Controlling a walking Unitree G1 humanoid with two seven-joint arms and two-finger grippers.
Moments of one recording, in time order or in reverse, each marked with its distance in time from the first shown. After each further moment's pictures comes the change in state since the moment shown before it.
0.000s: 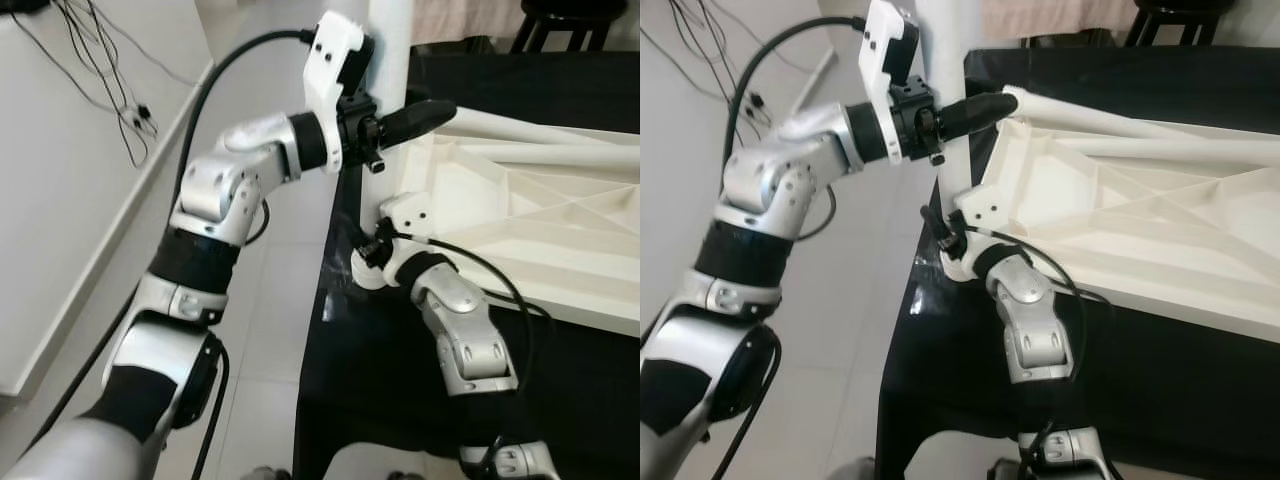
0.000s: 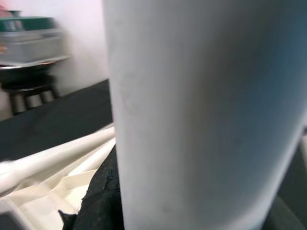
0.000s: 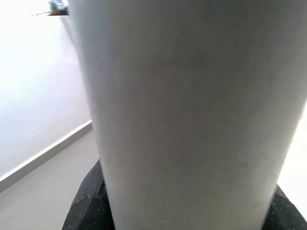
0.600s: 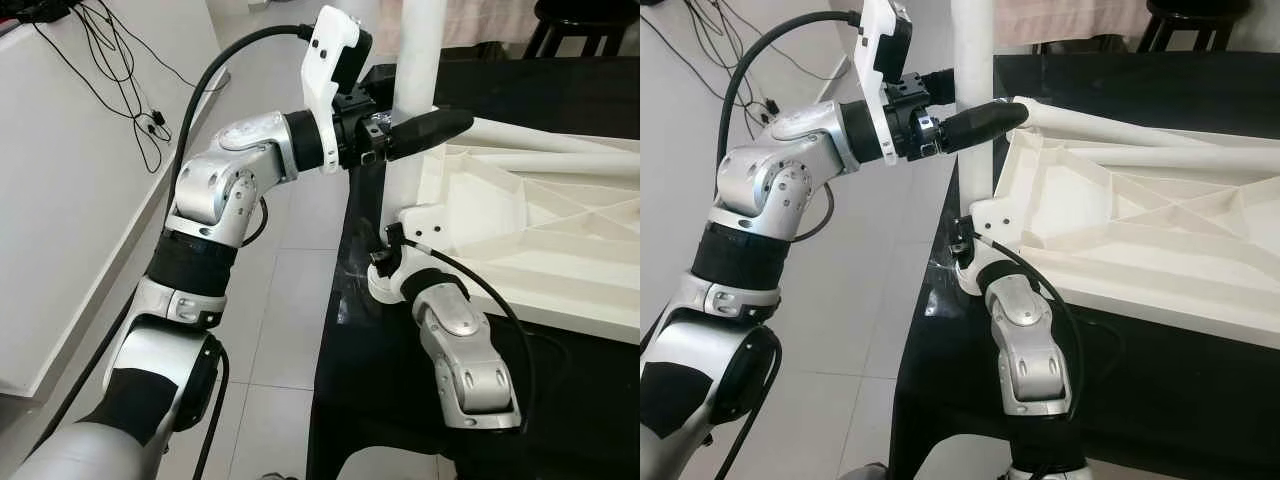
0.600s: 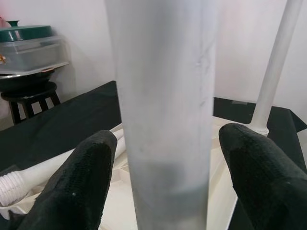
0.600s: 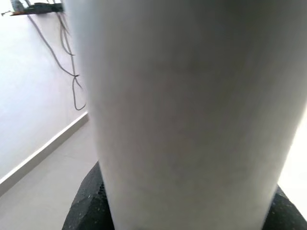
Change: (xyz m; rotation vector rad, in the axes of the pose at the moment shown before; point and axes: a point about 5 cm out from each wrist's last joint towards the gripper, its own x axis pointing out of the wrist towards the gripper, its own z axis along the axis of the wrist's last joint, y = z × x) left arm -0.005 0.002 0.005 0.024 -0.003 0.009; right arm -0.002 0.004 0.002 0.070 0.048 -0.102
